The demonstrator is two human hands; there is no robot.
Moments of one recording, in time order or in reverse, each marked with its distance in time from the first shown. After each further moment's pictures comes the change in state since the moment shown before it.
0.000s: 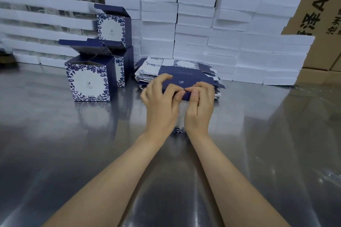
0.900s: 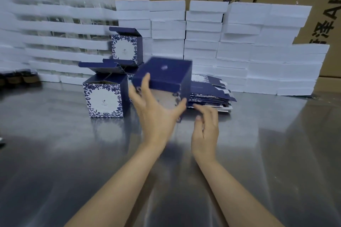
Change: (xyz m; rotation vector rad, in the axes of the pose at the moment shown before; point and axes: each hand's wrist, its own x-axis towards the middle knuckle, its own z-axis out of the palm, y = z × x) left_hand 0.030 -0.022 -0.018 -0.151 0.113 -0.289; right_hand -0.017 -0.009 0.001 -0.021 -0.104 0.119
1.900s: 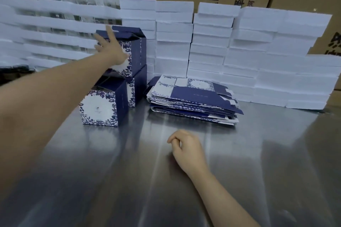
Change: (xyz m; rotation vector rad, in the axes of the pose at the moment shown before) left_hand 0.259 -0.052 -0.022 0.864 -0.426 -0.294; right_hand 0.015 0.017 0.025 -0.302 -0.614 0.088
